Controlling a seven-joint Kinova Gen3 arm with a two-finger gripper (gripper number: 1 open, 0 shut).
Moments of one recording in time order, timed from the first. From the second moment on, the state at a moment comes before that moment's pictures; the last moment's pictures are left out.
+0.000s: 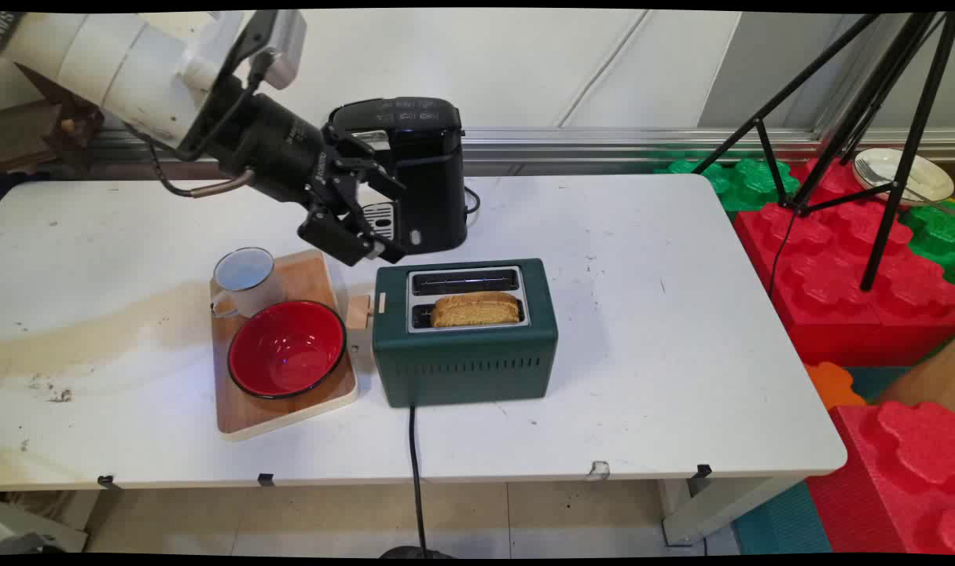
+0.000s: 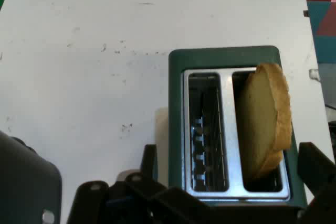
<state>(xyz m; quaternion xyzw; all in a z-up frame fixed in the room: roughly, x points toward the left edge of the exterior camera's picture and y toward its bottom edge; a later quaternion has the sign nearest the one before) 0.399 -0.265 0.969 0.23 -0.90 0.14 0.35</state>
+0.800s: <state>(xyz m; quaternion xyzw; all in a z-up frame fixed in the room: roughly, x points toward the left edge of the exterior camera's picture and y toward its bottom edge) 0.450 -0.237 0.947 0.23 -0.89 0.14 0.36</state>
